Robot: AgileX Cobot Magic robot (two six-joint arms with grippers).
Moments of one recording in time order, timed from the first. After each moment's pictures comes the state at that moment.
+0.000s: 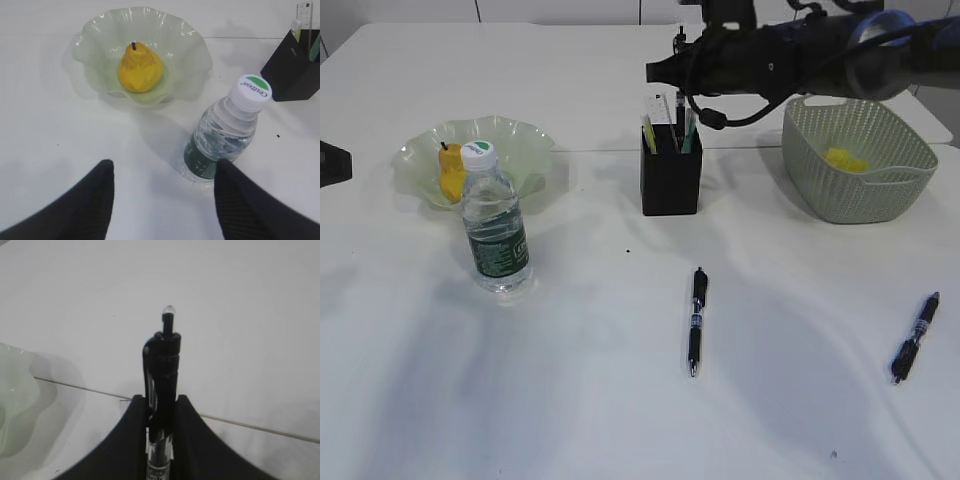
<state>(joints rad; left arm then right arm) -0.20 1.15 -0.69 -0.08 0.20 -0.14 0.29 2.26 -1.85 -0.07 0.09 0.12</state>
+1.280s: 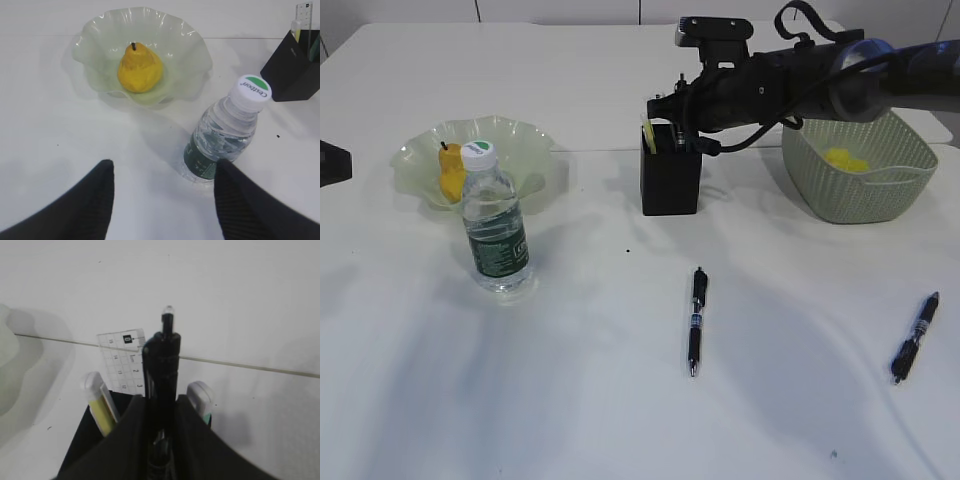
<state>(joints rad) -0.20 1.15 -0.69 -0.08 0.20 -0.14 0.29 2.31 -1.85 0.00 0.18 0.12</state>
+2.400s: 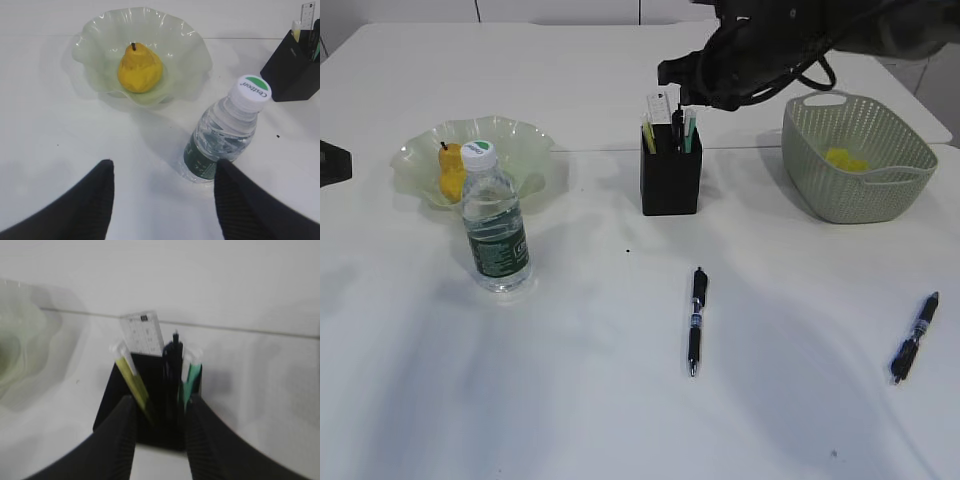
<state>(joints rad) -0.20 1.15 -0.69 -0.08 0.20 -0.14 0.29 2.15 -1.85 0.04 0.51 0.12</state>
